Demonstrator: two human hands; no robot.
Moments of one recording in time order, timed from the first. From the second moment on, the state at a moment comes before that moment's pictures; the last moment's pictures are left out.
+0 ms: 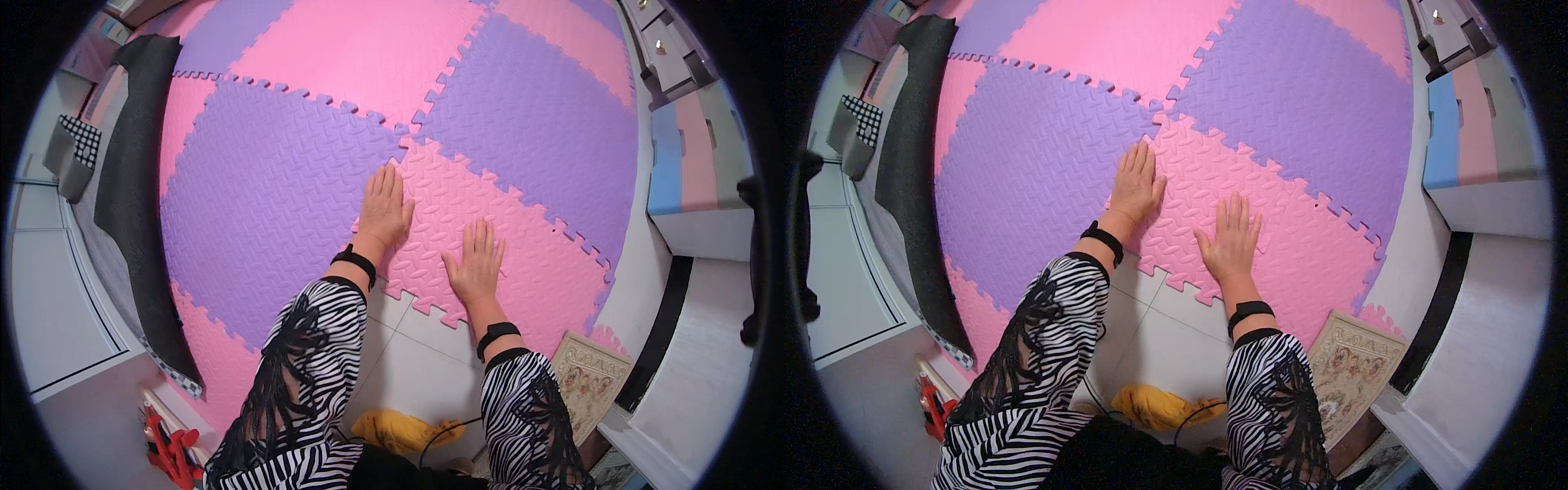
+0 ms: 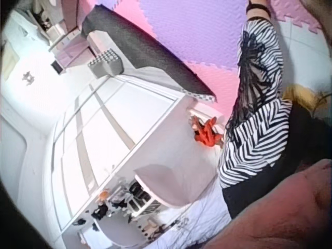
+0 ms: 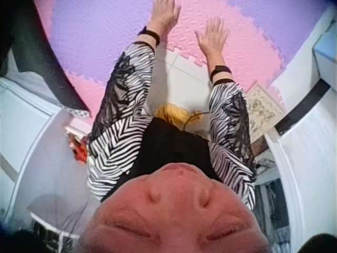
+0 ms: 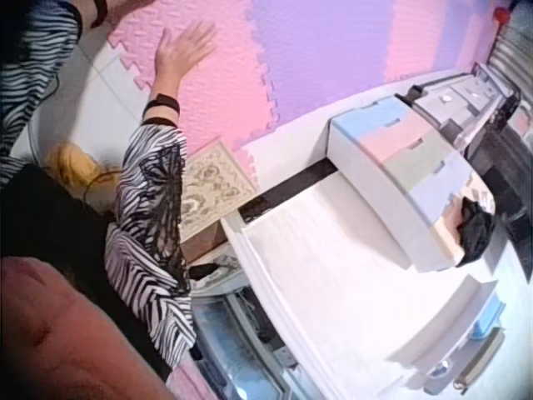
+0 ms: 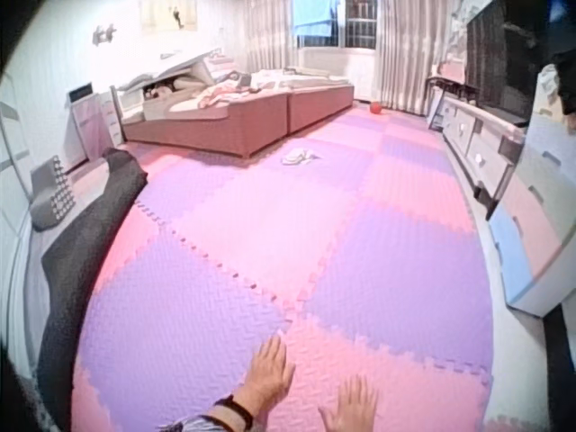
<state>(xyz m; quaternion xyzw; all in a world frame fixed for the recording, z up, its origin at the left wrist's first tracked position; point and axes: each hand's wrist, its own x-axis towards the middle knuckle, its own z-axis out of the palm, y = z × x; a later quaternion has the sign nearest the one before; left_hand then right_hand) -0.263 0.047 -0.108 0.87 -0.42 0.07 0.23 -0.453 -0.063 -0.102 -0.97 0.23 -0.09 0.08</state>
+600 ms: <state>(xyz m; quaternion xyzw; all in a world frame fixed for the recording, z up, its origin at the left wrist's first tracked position) -0.314 0.178 -0.096 0.87 -0.49 -0.08 0.08 -0.454 -0.064 -0.102 -0.96 0.24 -0.10 0.08</state>
